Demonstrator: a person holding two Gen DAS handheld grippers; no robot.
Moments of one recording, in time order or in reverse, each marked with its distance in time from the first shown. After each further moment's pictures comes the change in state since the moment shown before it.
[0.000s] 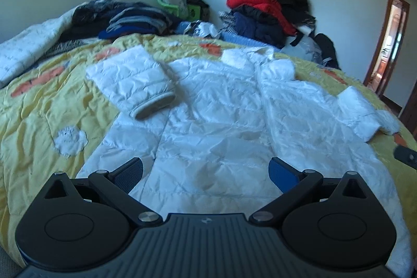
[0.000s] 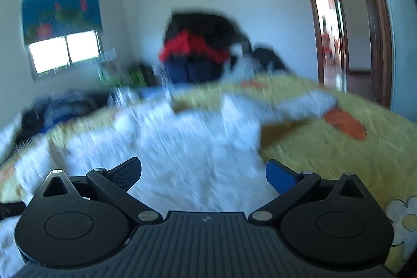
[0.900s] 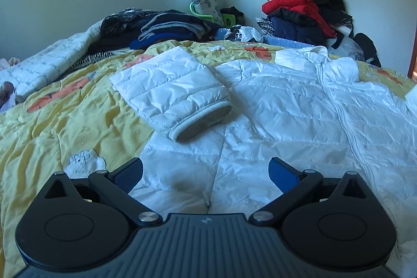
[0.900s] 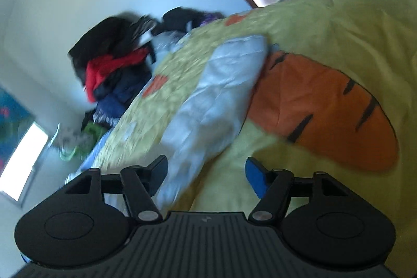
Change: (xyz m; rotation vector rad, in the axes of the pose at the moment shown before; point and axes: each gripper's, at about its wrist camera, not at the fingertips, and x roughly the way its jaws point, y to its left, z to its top) left arm 0.090 0.036 0.005 0.025 -0.064 0.194; right arm 0.244 -0.254 0.066 0.732 0.023 -0.020
